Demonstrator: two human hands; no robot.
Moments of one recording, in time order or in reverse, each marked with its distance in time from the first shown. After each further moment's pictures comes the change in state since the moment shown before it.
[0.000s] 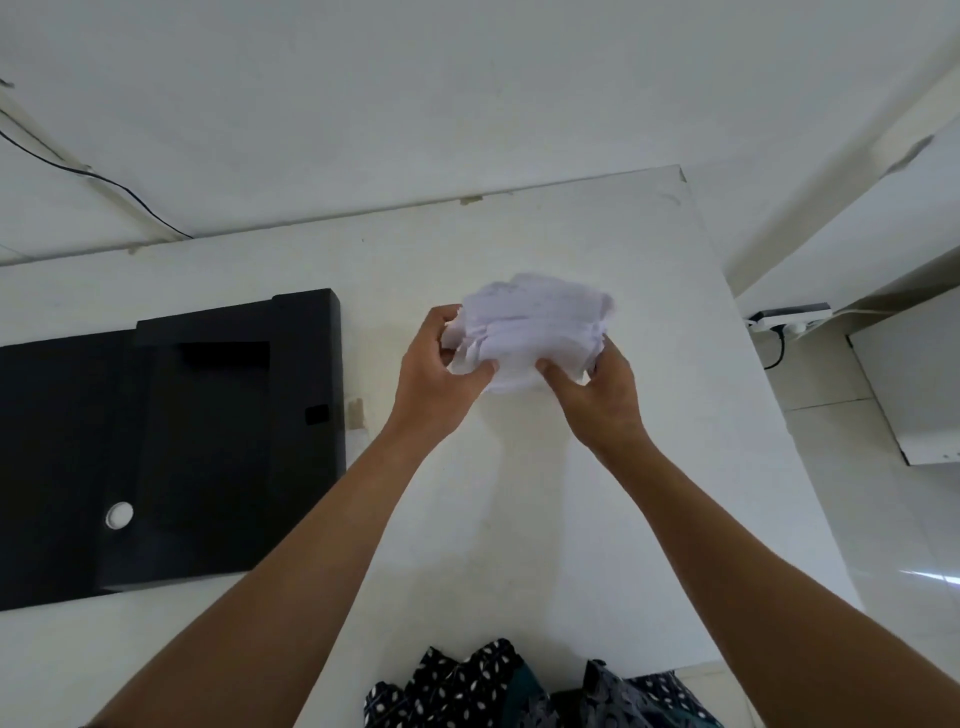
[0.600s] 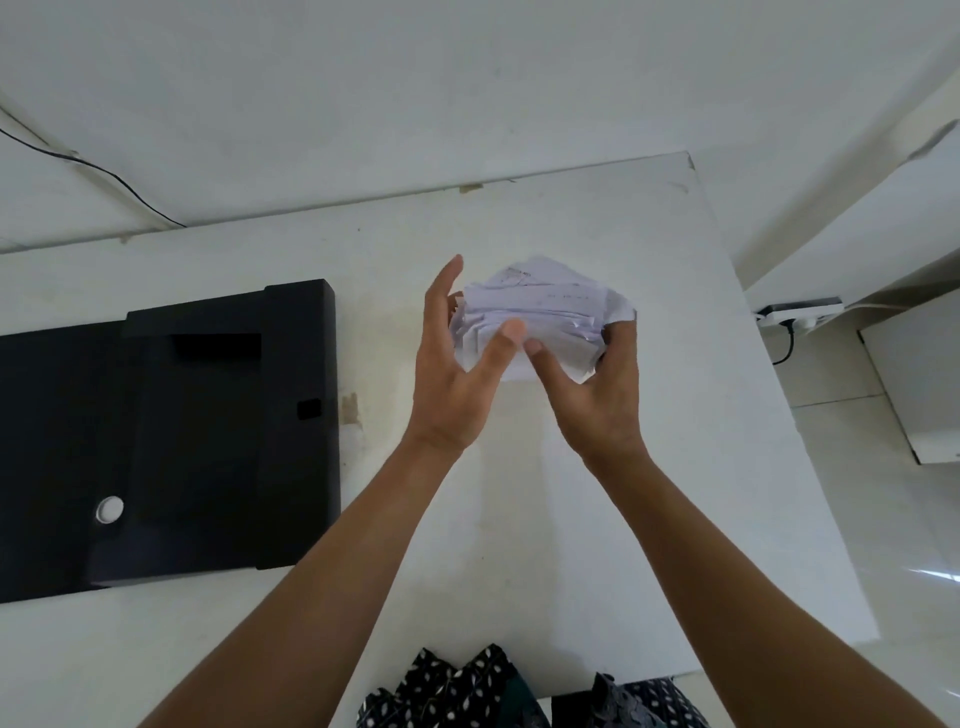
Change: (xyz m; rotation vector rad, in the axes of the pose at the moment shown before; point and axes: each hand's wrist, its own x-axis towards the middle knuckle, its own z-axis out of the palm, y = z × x) left_hand -0.014 0.023 0.021 -0.186 0.077 0.074; right_hand -0.012 -0.021 0.006 0.193 0.111 -0.122
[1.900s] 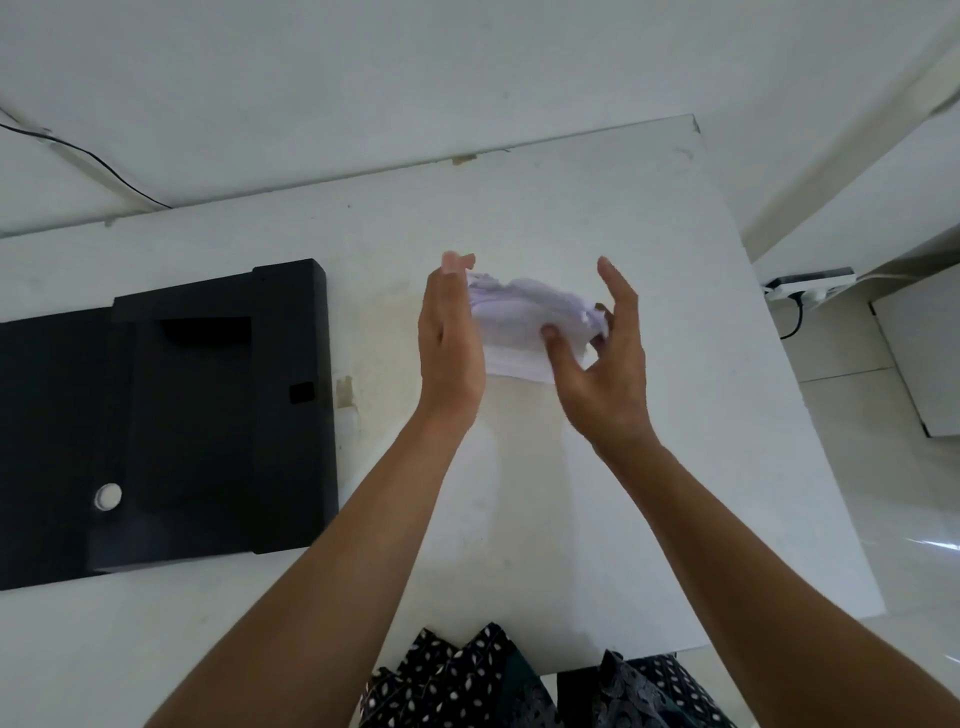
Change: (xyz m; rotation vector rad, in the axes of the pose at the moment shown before) left_hand 0.014 -0.015 0.021 -0.109 0.150 -0.251; right_hand 0.000 0.023 -0.011 -0.173 -0.032 -0.005
